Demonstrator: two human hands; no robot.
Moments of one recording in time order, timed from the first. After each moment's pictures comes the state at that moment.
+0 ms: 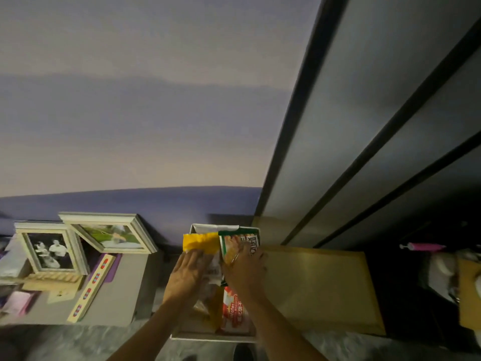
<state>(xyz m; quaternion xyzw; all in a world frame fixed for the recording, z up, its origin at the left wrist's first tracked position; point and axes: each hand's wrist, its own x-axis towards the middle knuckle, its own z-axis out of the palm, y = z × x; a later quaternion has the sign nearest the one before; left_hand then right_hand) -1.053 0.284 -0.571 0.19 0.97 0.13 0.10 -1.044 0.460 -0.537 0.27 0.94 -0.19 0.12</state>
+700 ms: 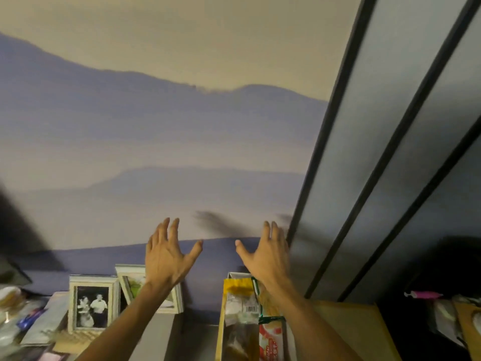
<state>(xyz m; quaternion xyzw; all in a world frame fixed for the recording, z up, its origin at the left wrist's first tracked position) -1.110 0.150 -0.320 0.03 0.96 0.23 -0.14 -1.063 0.398 -0.292 0.15 0.97 -0.16 -0.09</state>
